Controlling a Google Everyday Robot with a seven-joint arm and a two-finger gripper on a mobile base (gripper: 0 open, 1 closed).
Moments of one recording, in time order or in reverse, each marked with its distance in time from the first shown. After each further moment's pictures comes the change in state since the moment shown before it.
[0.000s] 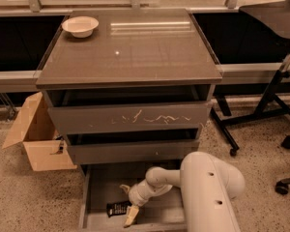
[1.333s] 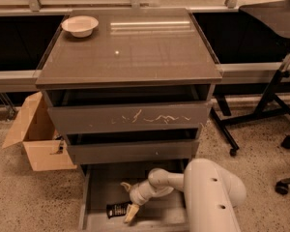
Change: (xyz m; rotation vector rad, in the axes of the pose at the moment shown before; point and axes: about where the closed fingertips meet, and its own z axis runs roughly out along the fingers) arm 0.009 -0.016 0.005 0.060 -0.058 -0.013
